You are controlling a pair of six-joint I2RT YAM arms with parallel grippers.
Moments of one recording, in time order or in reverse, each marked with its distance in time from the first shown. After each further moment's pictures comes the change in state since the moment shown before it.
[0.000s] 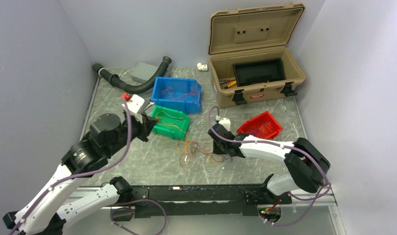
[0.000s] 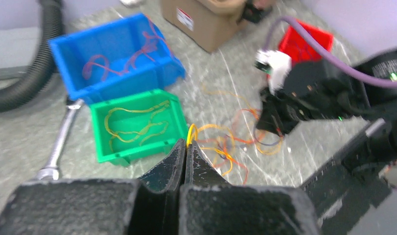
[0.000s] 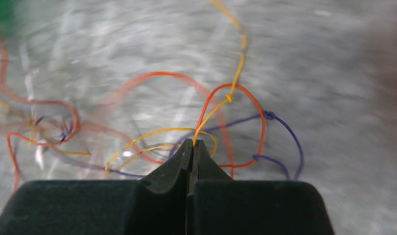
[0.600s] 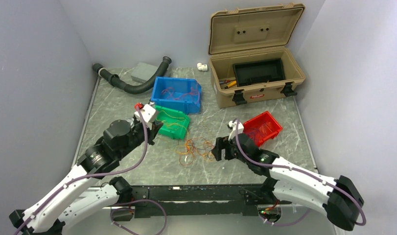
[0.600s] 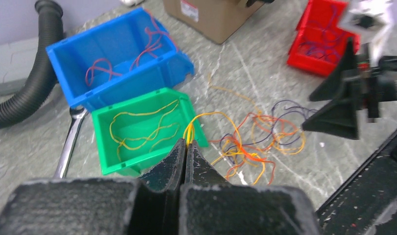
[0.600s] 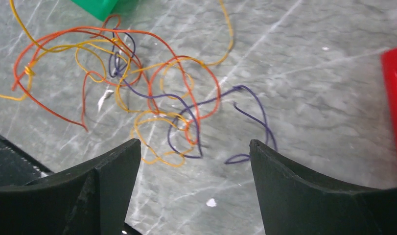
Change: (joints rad) left arm 0.000 -0.020 -0.203 0.187 -0.064 0.110; right arm -0.023 -0.630 -0.335 0.113 -0.060 -0.190
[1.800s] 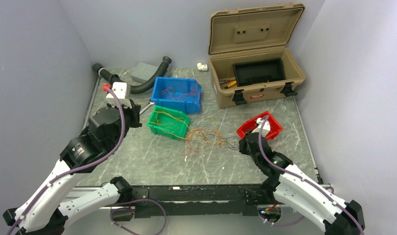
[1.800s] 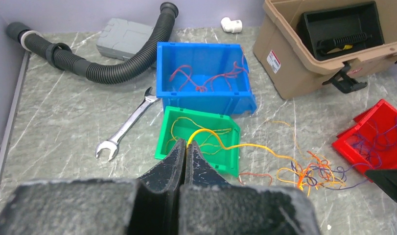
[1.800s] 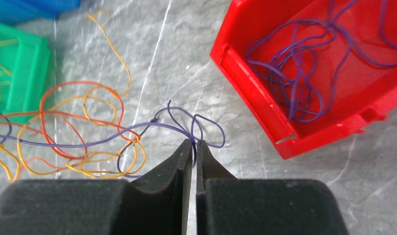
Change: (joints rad) left arm 0.002 0.109 0.379 -0.261 -0.435 -0.256; right arm -0.190 -0.172 0.036 -0.256 0.260 0.216
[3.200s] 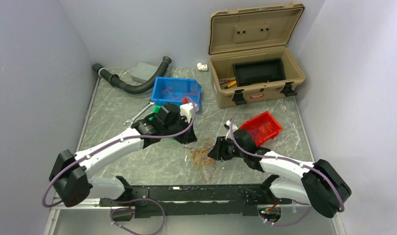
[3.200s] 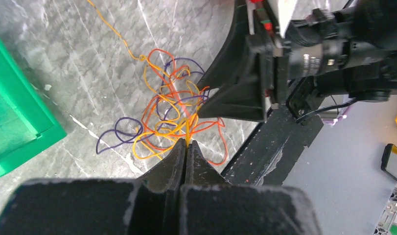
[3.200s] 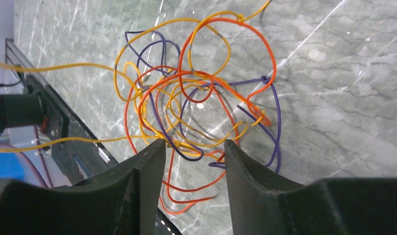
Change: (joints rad) left arm -0.038 0.529 -0.253 0.346 0.879 -0.077; right arm 0.015 0.473 -0.083 0.567 -0.743 -0.099
